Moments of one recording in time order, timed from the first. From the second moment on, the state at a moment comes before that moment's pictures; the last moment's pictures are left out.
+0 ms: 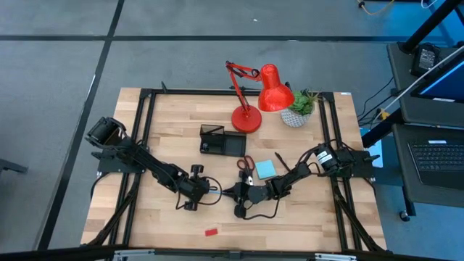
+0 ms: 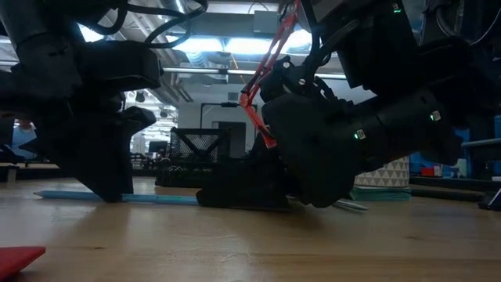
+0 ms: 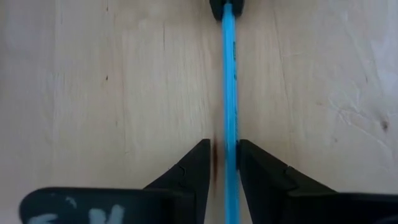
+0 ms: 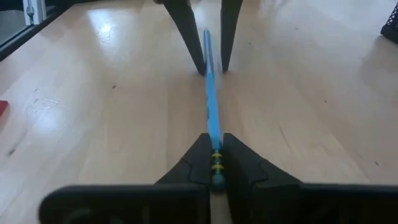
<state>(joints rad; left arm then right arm) -0.46 1.69 0.74 -0.19 -0.27 -0.31 0.40 2.29 0.95 0.88 0.41 0.29</state>
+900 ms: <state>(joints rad) -0.47 1.44 0.74 -0.34 -0.29 -0.19 0.40 2.26 0.95 0.87 0.39 0.25</state>
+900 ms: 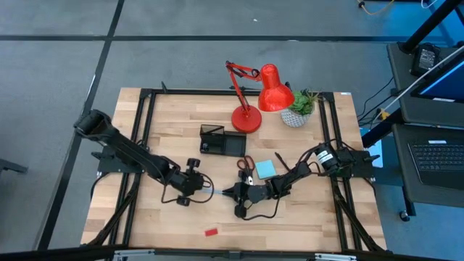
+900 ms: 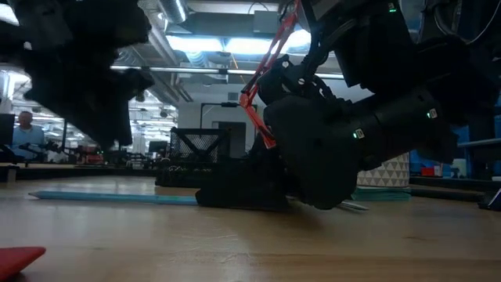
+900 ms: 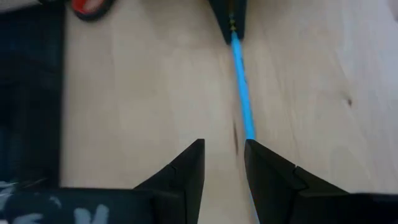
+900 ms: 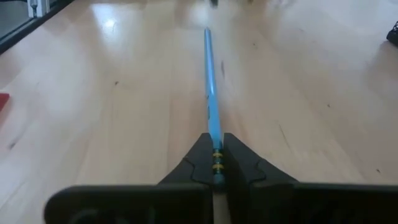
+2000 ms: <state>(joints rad) -0.54 0.77 0.14 0.02 -0.50 -0.41 0.33 1.79 0.95 0.33 0.55 -0.29</state>
